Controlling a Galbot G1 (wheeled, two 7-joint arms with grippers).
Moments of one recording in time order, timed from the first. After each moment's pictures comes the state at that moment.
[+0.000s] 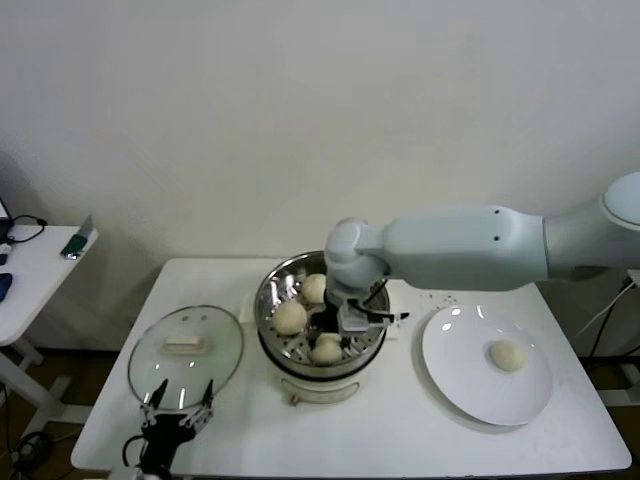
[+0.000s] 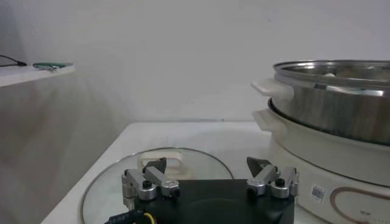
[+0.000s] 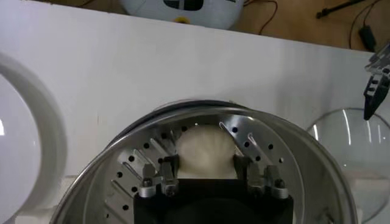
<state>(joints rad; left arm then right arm) 1.77 -1.39 -0.64 -2.02 -0.20 0.02 0.00 0.69 1.20 -1.58 1.57 -0.11 0.42 -0.87</state>
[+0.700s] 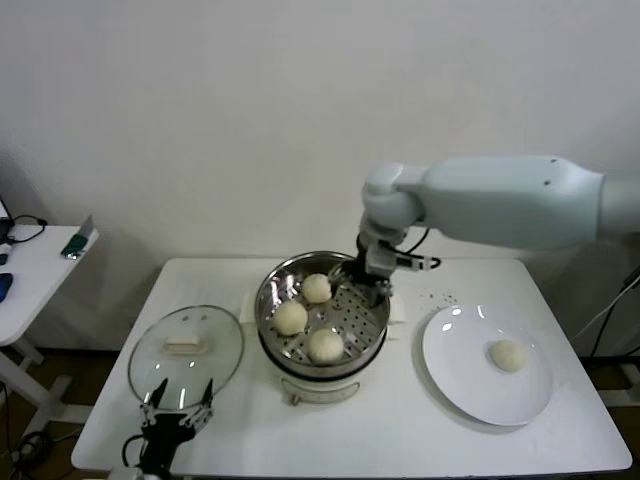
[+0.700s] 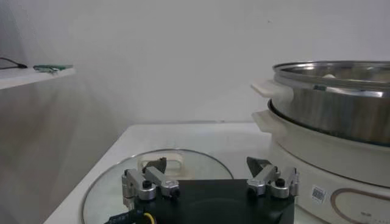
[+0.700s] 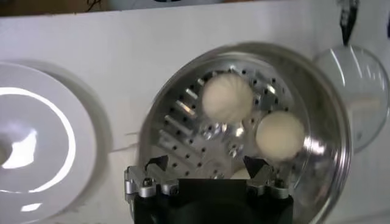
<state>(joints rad) 1.77 -1.39 -0.64 -2.02 -0.20 0.02 0.00 0.90 1.09 -1.66 1.47 0.18 0.44 -0.98</state>
